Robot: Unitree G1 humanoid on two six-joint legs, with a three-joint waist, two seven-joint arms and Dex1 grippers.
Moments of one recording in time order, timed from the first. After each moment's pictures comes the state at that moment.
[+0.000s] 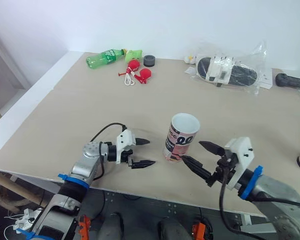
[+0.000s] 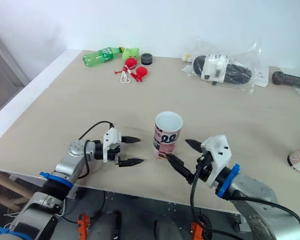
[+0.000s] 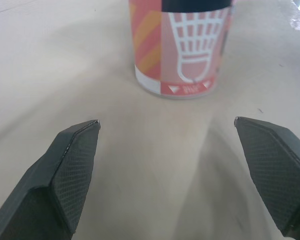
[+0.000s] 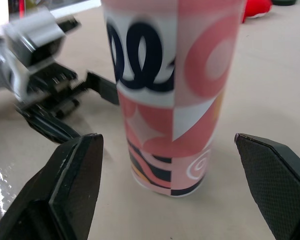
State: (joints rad) left arm -0.45 0.38 -0.17 0.23 -0.28 0.06 -1.20; right arm 0.18 -0.54 -0.15 -0.71 0.52 0.62 0.54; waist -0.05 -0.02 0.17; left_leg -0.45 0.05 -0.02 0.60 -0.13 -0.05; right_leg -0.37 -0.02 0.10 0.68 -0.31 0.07
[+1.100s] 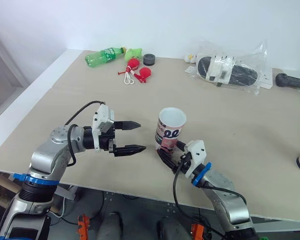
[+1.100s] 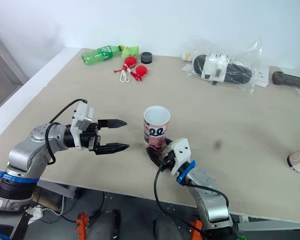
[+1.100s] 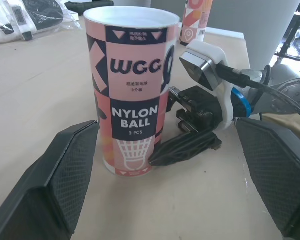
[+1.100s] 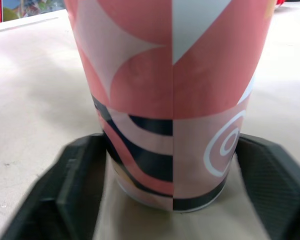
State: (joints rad) left arm -0.48 0.56 -0.06 -0.17 -0.57 0.50 -1.14; right arm -0.03 -0.26 0.11 -0.22 0.22 0.19 0.51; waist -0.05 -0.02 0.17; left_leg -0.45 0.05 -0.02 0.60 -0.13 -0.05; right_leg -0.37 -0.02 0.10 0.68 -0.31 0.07
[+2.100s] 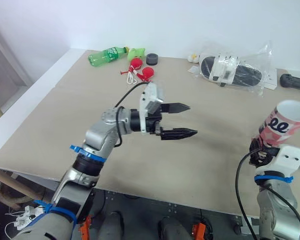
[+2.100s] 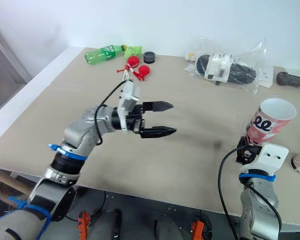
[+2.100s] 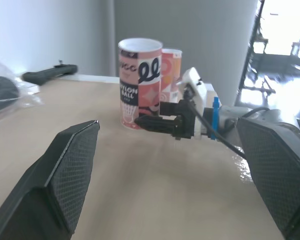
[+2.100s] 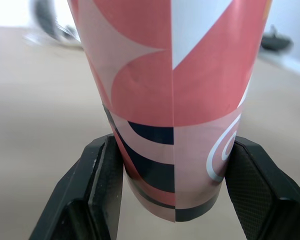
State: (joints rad) left arm -0.84 0.15 -0.25 0.16 -0.47 0.38 -1.10; right arm 0.02 -0.25 -0.53 -0.16 0.24 0.19 0.01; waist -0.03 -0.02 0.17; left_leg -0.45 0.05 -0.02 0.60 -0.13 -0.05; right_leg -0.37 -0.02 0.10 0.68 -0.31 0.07
